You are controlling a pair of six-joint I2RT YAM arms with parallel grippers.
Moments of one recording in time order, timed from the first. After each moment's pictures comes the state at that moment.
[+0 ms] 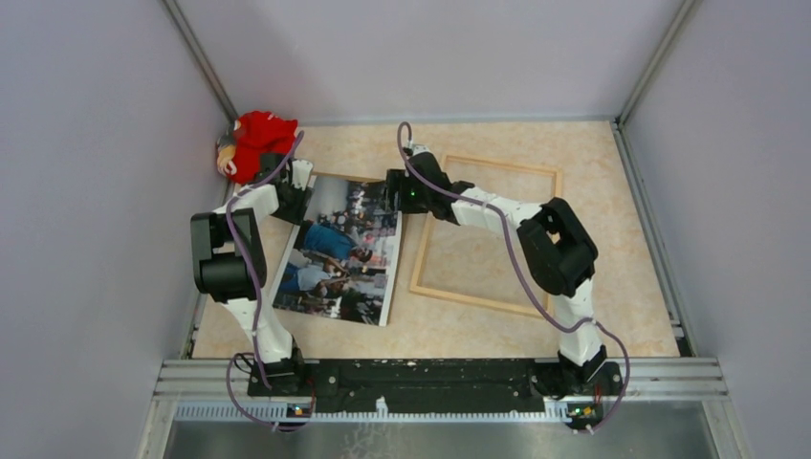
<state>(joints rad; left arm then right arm) 0.10 1.85 1.20 -0.35 -0.02 0.45 0.75 2.07 1.53 -0.09 -0.02 0.59</state>
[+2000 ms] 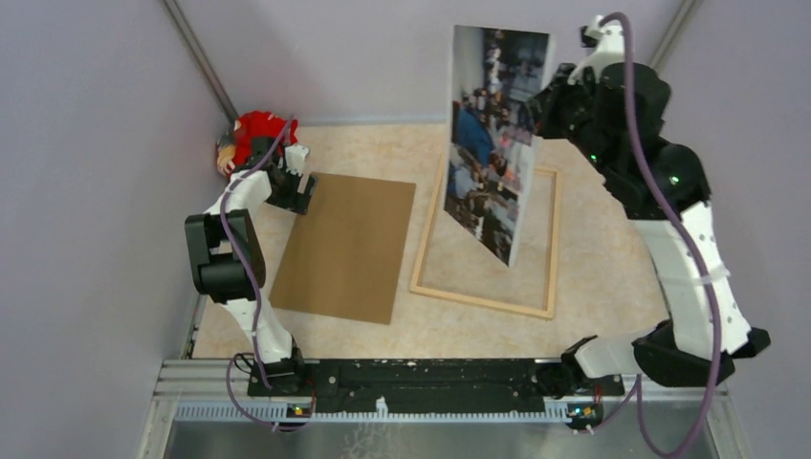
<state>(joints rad) 0.12 1.85 1.36 -0.53 0.08 0.43 0.54 1.38 1.99 -0.78 0.20 0.28</state>
